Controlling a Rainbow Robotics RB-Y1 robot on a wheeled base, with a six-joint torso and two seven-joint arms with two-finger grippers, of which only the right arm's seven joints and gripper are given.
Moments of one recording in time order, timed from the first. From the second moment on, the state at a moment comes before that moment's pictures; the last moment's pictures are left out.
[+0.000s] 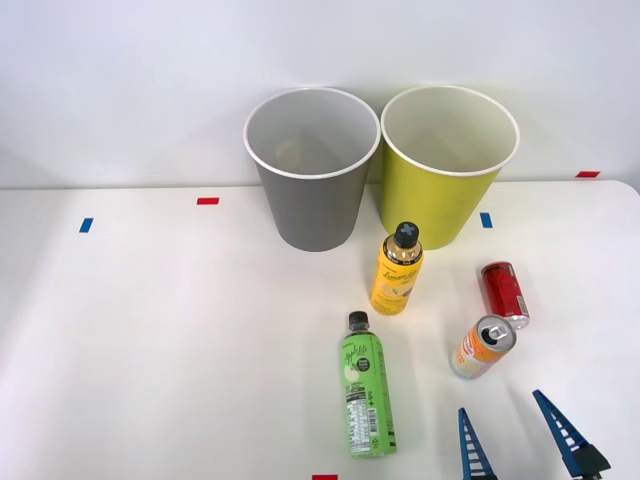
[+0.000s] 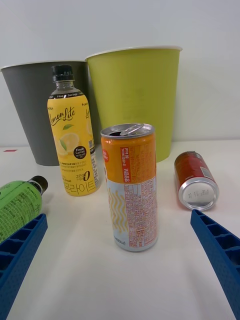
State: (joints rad) arm 0.70 -0.21 0.15 -1.58 0.20 -0.91 1.23
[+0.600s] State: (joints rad) arm 0.70 -0.20 0.17 -1.59 0.11 -0.92 1.27
